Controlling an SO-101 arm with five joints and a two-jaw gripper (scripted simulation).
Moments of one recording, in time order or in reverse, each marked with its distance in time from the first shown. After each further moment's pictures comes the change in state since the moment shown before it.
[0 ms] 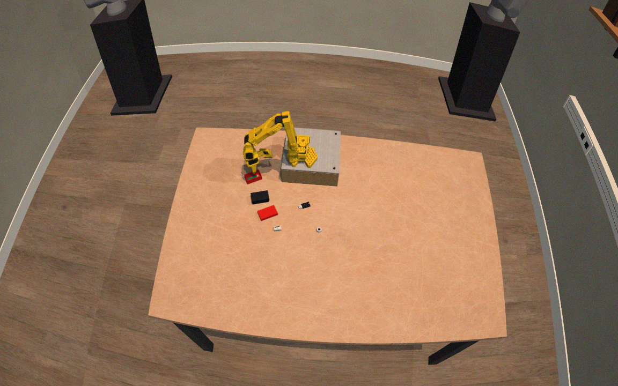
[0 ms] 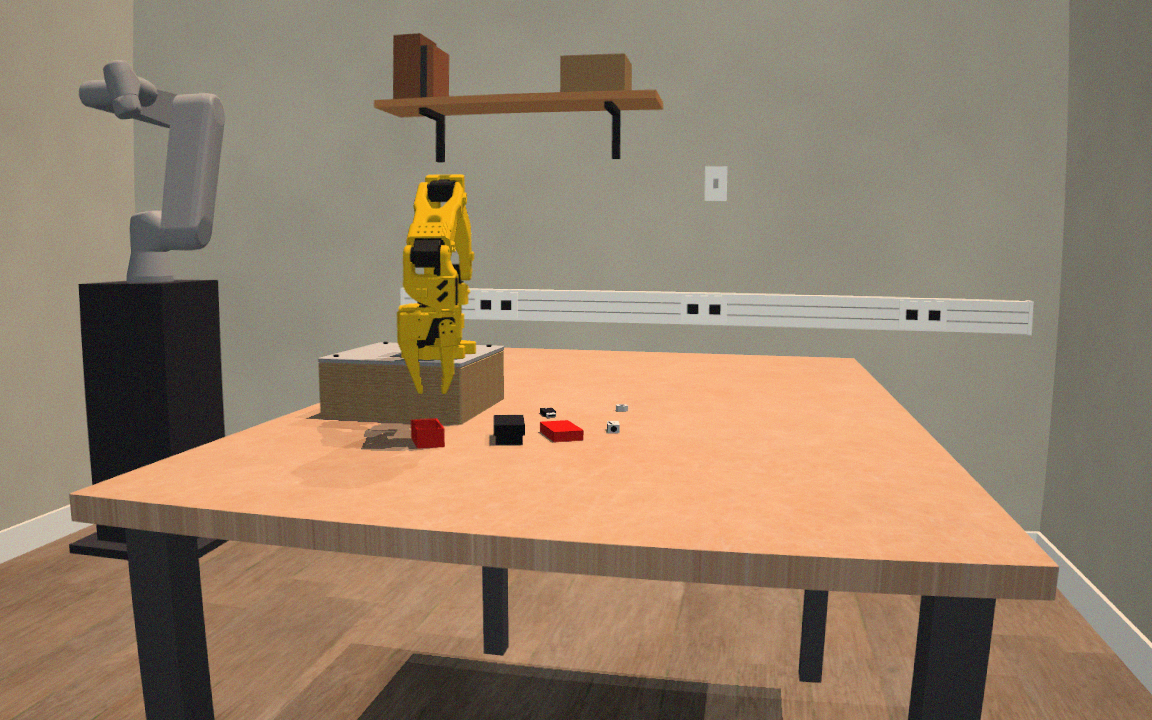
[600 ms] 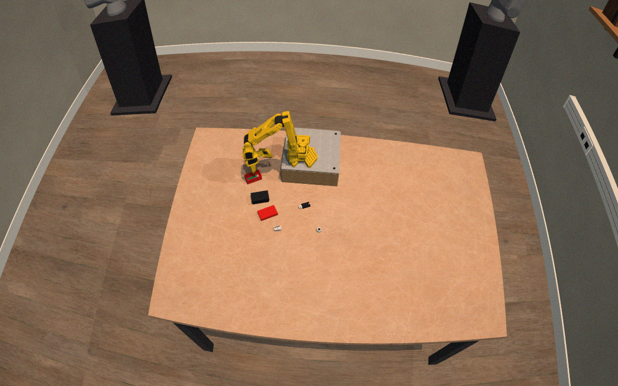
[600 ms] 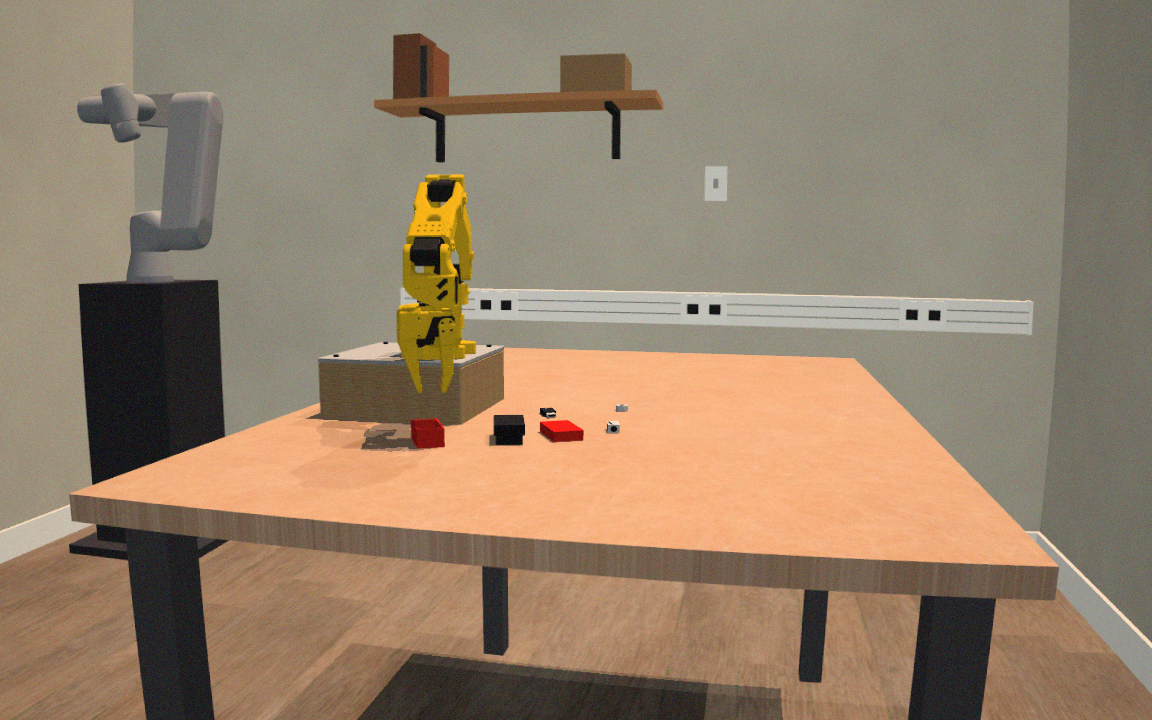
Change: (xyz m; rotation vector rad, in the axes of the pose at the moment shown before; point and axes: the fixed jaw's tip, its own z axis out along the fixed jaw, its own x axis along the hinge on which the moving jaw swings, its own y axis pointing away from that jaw) arm 0.002 0.001 -0.002 -0.002 0.007 0.000
